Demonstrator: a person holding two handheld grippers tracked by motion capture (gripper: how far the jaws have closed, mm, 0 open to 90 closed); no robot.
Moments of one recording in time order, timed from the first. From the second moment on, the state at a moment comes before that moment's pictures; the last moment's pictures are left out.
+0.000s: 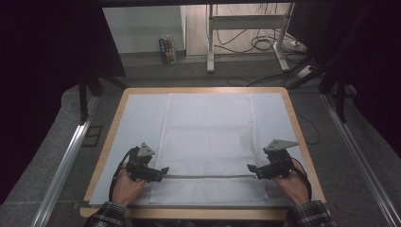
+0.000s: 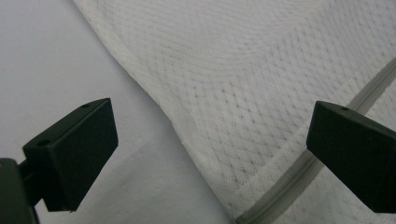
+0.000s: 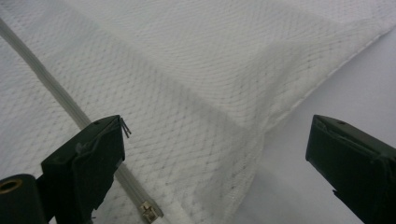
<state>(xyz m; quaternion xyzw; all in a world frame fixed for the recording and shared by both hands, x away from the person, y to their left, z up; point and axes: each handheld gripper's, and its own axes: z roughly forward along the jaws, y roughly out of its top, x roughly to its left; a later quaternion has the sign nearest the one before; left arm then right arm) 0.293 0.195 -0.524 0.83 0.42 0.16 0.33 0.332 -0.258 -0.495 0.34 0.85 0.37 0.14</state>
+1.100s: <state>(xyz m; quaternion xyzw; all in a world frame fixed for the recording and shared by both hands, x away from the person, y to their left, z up) 0.269 0.200 -0.528 0.83 0.41 0.17 0.33 0.296 -0.267 -0.503 0.35 0.86 0.33 0.15</state>
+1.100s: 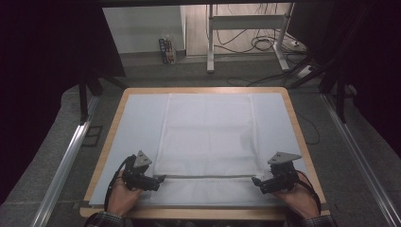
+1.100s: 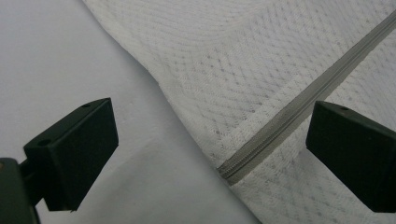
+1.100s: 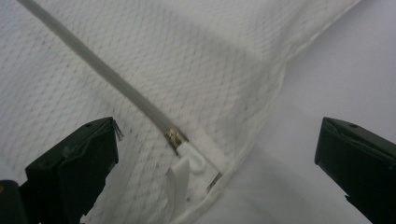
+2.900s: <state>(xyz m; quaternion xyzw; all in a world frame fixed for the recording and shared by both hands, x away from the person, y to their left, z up) 0.269 0.192 -0.530 0.85 0.40 0.18 0.31 0.275 -0.265 -0.511 0.35 0.89 0.26 0.13</state>
